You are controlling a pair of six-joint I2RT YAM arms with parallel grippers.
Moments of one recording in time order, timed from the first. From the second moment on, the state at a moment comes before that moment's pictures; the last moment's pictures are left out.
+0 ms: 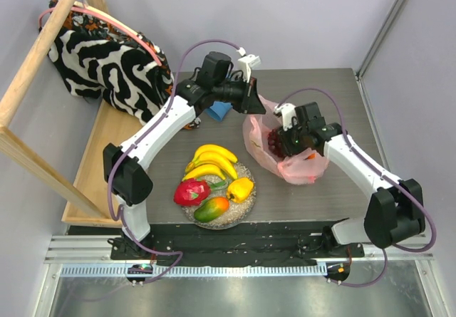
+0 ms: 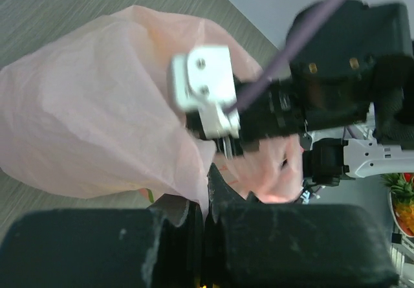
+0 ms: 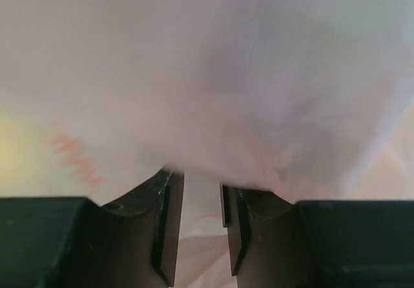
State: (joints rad) left arm -0.64 1.86 1.90 -0.54 0.65 -0.26; right arm 0.35 1.35 1.01 -0.60 -0.19 -0.21
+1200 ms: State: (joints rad) left arm -0.74 1.80 1.76 -0.70 0.61 -0.01; right arm -0.12 1.24 0.94 -0.53 -0.09 -0.15
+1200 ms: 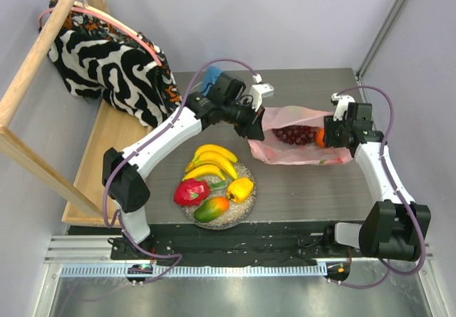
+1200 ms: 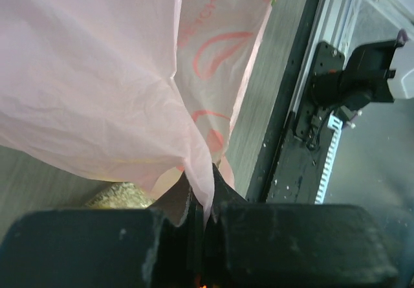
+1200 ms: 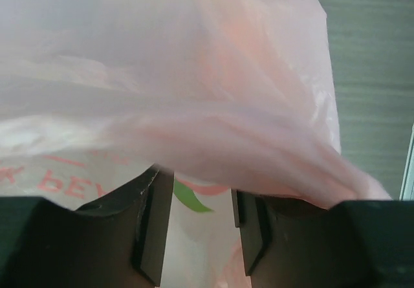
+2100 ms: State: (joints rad) left arm -0.75 1.86 1.88 -0.69 0.58 -0.01; right arm -0.06 1.69 1.09 -0.30 0.06 -0.26
